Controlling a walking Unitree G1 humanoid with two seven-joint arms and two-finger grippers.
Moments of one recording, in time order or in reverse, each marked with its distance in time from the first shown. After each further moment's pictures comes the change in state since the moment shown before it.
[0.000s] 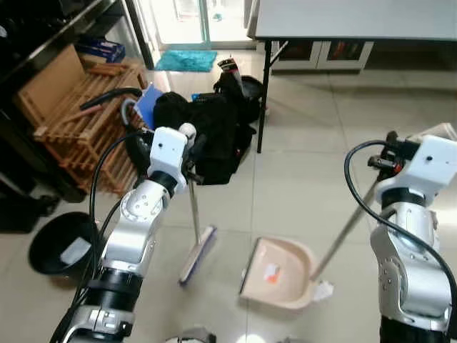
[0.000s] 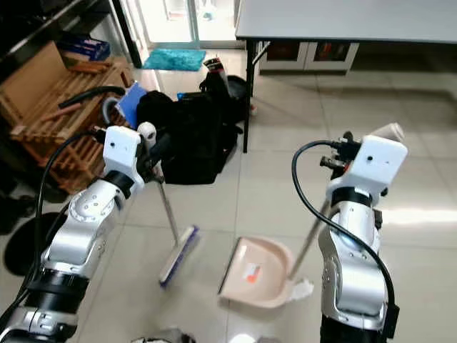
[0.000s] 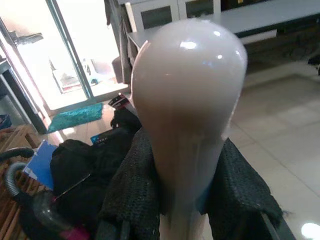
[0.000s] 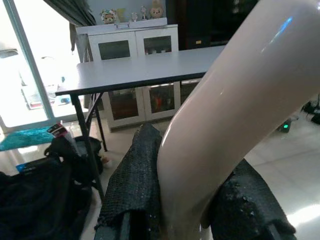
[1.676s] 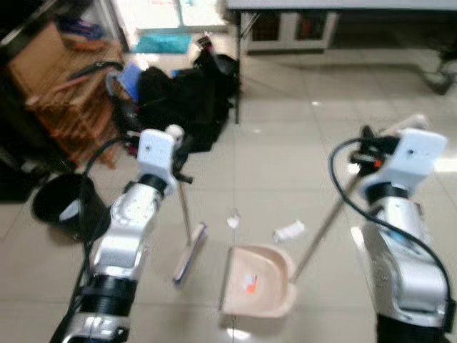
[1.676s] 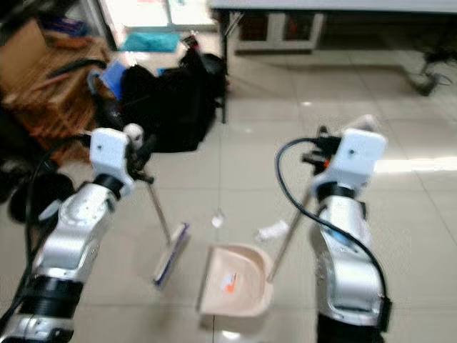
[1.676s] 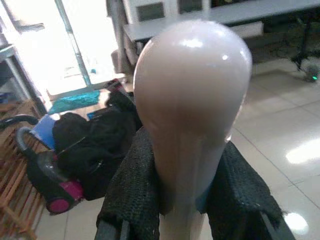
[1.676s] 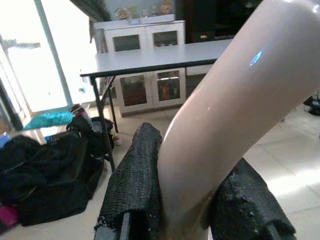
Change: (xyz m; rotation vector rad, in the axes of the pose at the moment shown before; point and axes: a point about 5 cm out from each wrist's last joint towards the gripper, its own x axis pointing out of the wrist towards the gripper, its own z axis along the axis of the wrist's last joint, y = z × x) left arm -0.005 0.003 0.000 -0.023 0.000 0.060; right arm 0.001 0.013 0.005 0.014 0.011 0.124
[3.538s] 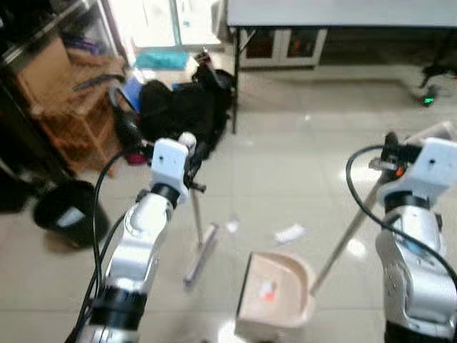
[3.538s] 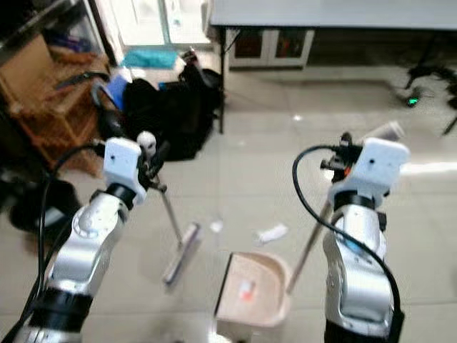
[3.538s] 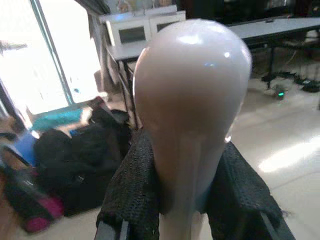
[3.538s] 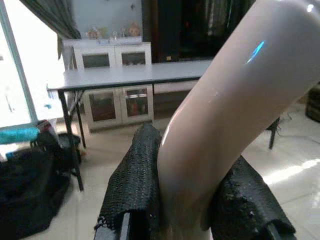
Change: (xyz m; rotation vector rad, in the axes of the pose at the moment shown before) left arm -0.012 -0.014 -0.011 -0.042 0.009 -0.010; right arm -0.007 -0.014 -0.003 -0.025 -0.018 -0.071
